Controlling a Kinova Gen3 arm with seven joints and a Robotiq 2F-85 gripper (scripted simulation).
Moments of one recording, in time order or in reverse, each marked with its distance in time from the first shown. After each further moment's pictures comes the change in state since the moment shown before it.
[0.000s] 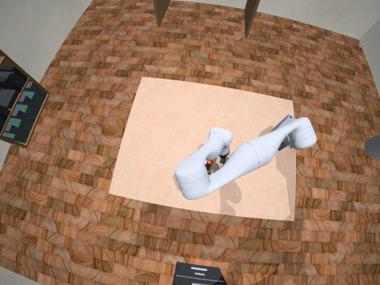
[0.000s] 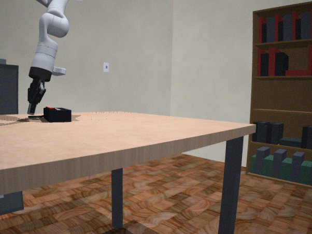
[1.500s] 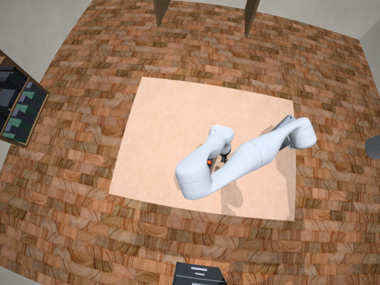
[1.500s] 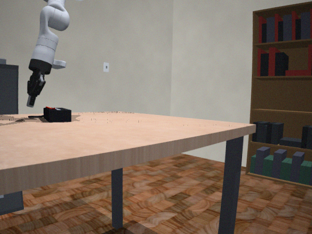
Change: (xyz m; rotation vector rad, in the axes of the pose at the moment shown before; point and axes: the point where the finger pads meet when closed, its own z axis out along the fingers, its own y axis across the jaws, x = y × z) arm -0.008 0.000 -0.025 0.002 -0.010 -0.001
